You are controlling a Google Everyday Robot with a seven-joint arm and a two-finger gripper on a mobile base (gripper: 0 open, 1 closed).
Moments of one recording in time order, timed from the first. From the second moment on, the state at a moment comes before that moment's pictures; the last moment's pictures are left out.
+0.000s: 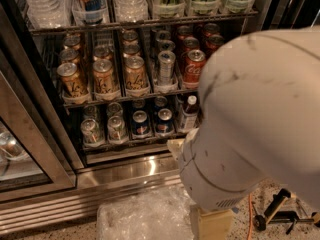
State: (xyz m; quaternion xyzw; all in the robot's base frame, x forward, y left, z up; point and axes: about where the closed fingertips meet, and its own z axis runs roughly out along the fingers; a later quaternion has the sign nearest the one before) arm 0.304 -0.051 0.870 -0.77 0.62 -0.01 0.12
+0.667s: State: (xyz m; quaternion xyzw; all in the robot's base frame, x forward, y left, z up) arm 0.288 -0.038 0.838 -0.71 0.65 0.21 0.17
